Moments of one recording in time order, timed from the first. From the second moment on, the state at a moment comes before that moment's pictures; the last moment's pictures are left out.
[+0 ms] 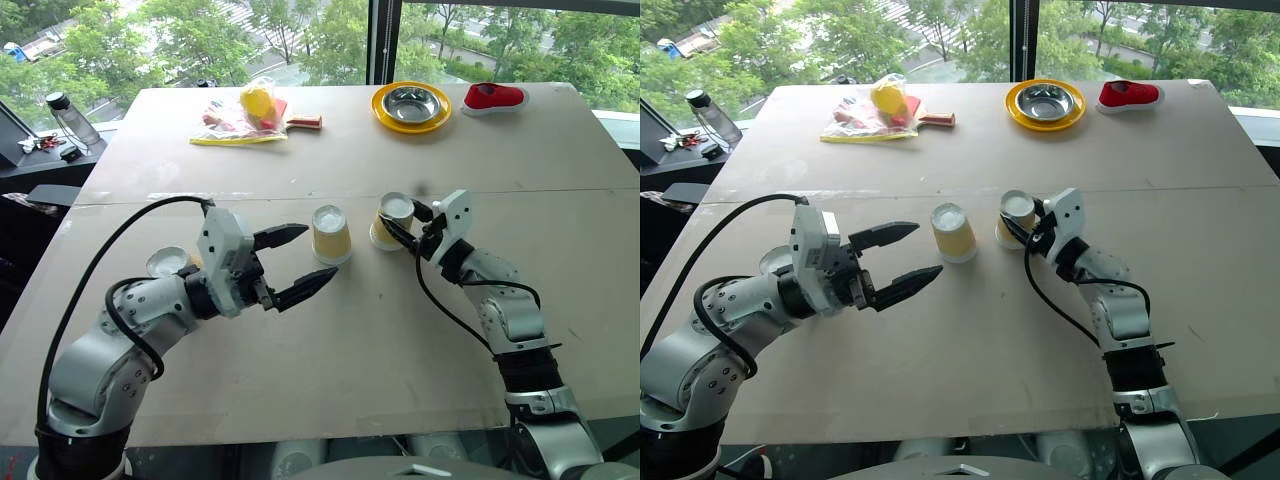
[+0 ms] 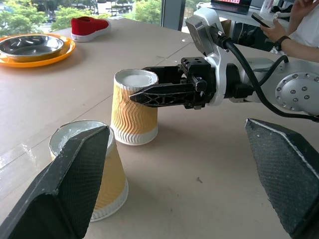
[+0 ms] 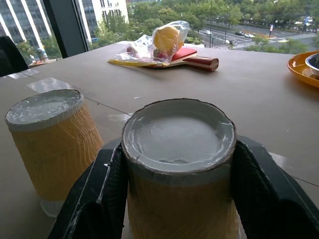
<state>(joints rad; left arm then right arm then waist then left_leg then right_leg) -0.05 0.71 0.20 -0.63 -0.75 0.58 -0.74 -0.39 -0.18 0.07 0.01 0.26 0.22 0.57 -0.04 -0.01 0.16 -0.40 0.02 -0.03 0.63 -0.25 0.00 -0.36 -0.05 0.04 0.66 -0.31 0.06</state>
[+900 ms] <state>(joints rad) 0.20 0.64 0.30 -0.65 -0.71 0.47 -0.71 -0.40 -0.18 0.17 0.04 0.22 0.20 0.64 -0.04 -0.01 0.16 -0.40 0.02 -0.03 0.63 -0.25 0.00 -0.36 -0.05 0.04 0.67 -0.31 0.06</state>
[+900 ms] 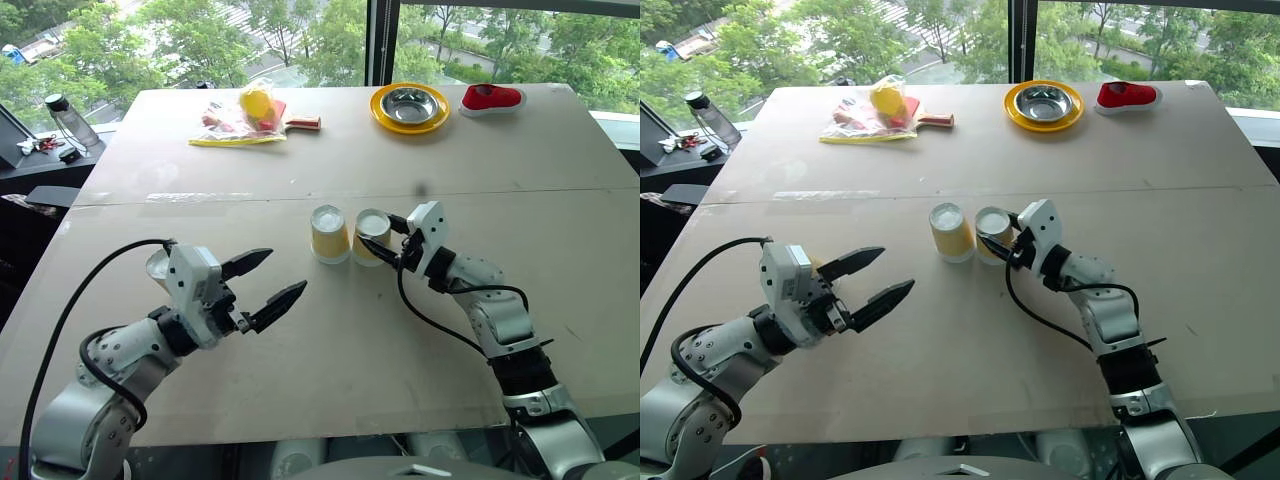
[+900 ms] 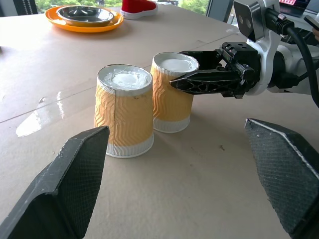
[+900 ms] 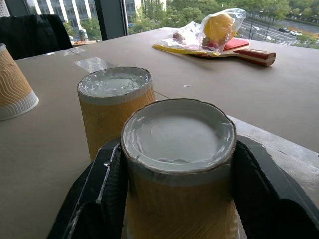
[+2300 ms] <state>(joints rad) 0.29 0.30 0.42 -0.39 -0.24 0.08 -0.27 -0.03 -0.56 -0.06 -0.33 0.71 0.17 1.18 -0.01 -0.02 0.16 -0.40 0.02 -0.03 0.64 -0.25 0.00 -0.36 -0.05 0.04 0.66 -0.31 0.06</state>
